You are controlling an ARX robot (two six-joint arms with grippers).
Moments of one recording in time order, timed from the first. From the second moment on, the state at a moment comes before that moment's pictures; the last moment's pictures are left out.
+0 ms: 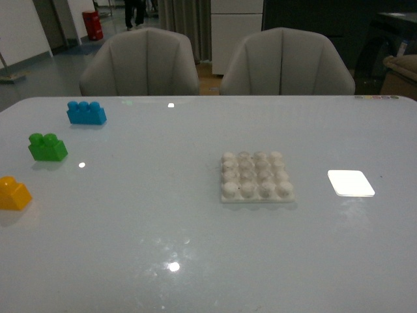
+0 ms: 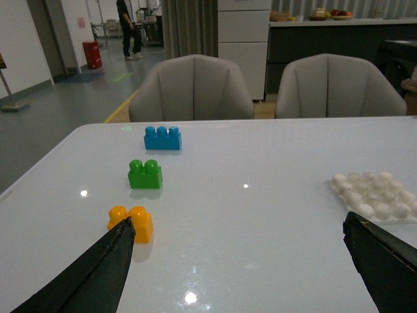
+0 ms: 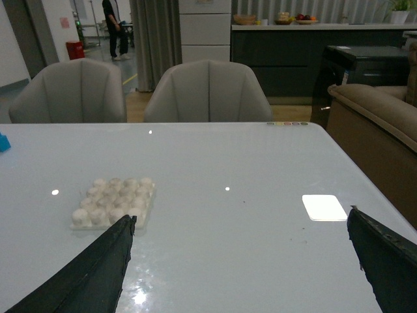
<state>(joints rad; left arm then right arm) 0.00 0.01 0.01 0.00 0.00 0.00 0.00 0.00 0.01 0.00 0.00 0.00</state>
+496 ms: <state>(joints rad) 0.00 0.01 0.01 0.00 0.00 0.00 0.00 0.00 0.01 0.00 0.00 0.00</state>
